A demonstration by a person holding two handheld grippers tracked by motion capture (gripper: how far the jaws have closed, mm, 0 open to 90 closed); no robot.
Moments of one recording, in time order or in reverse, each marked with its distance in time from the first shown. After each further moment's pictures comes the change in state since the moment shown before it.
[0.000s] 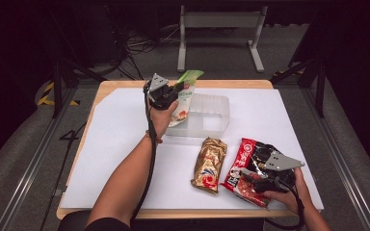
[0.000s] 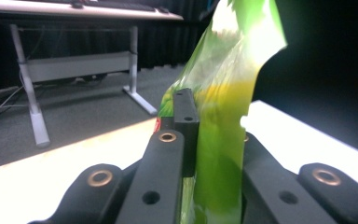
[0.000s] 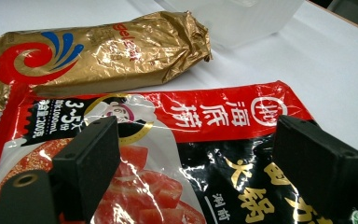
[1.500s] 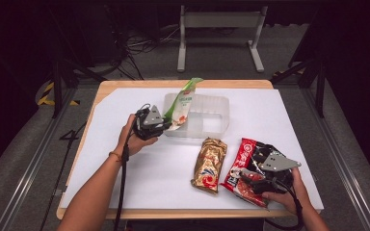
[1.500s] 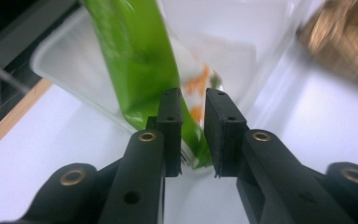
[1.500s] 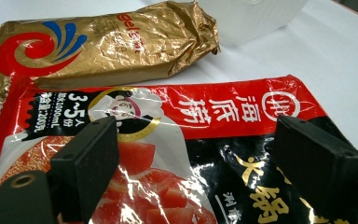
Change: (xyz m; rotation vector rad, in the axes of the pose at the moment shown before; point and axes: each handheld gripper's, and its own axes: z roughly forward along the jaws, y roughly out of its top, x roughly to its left) left arm -0.003 -0.054 -0.060 0.444 -0.155 0.518; right arm 0.003 -0.001 0.005 0.024 0.008 -0.007
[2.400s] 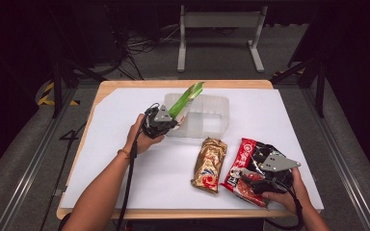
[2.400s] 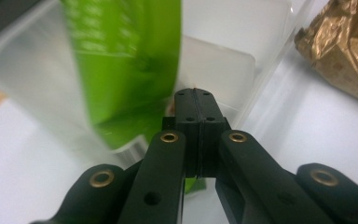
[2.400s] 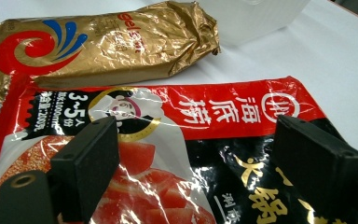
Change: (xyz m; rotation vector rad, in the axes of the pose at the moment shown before) left arm 0.004 0.011 0.011 0.016 -0.025 -0.055; right arm 0.000 0.000 0.000 0.004 -0.003 -0.010
